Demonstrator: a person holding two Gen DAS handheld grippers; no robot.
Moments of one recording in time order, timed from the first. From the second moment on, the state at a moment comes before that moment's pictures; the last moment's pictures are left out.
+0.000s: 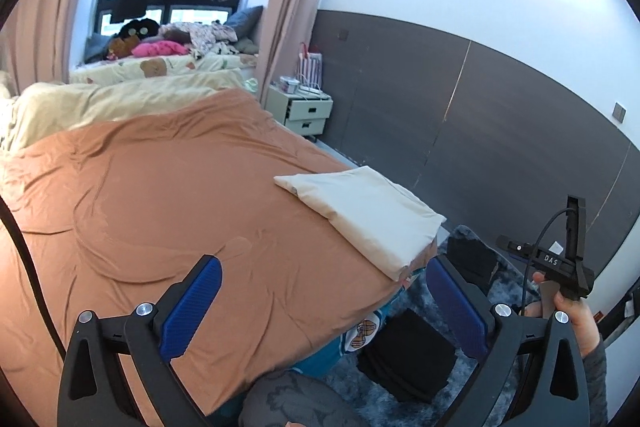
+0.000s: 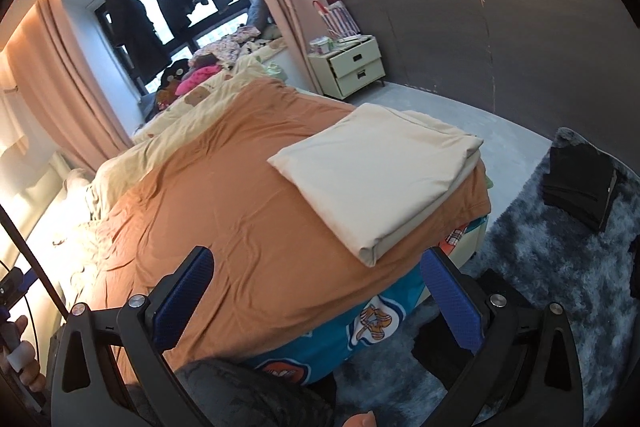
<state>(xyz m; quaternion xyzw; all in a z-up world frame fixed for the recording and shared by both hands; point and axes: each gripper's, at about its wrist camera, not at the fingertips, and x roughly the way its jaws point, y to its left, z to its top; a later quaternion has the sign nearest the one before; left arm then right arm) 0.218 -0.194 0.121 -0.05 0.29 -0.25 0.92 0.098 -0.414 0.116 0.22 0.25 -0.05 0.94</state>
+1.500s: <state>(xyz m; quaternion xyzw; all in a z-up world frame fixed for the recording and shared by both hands) 0.063 -0.107 0.065 -0.06 0.23 -0.13 0.96 -0.007 -0.281 0.062 0.12 0.22 0.03 0.97</state>
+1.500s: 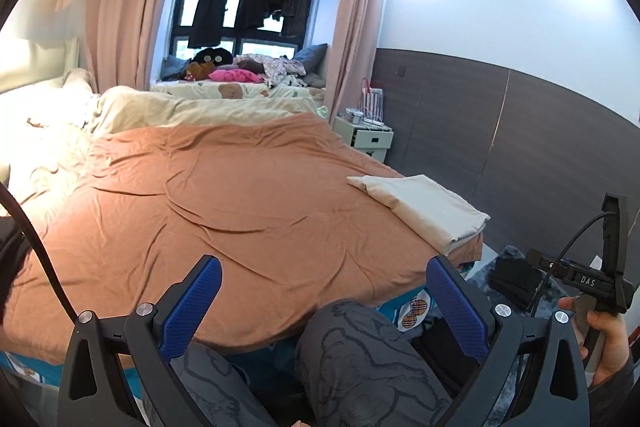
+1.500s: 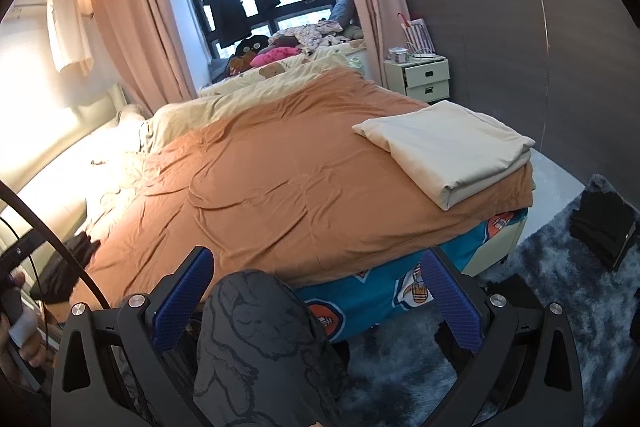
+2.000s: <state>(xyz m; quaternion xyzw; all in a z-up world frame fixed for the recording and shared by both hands) 0.053 -0.112 0.069 -0.04 0.22 -0.13 0.97 -0.014 -0.268 0.056 0.13 0.22 0.01 0.97</state>
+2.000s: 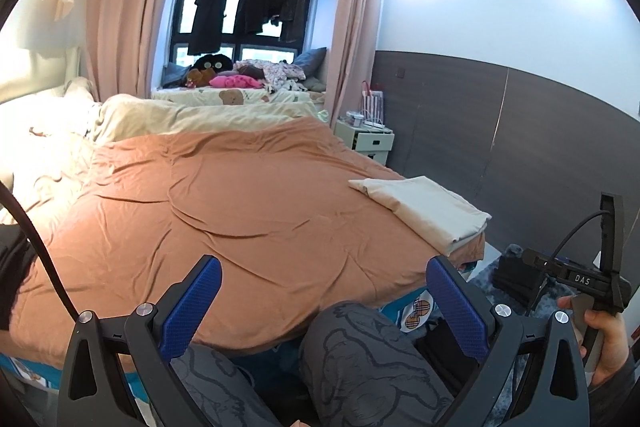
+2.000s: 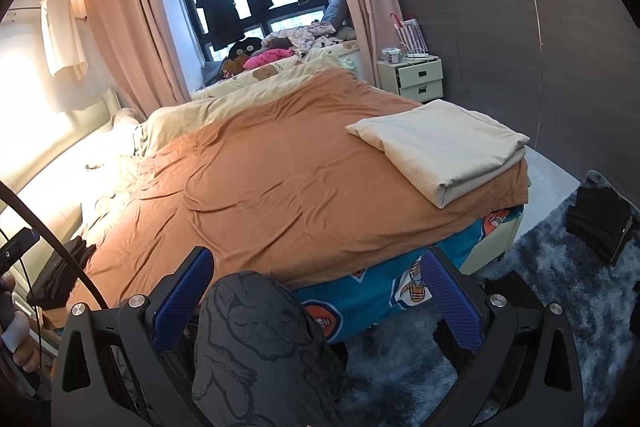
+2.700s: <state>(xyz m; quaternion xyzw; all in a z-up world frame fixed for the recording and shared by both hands) 0.050 -0.108 0.063 -0.05 0.22 -0.13 0.97 -0.013 -0.267 0.058 0.13 0.23 0.02 0.97</state>
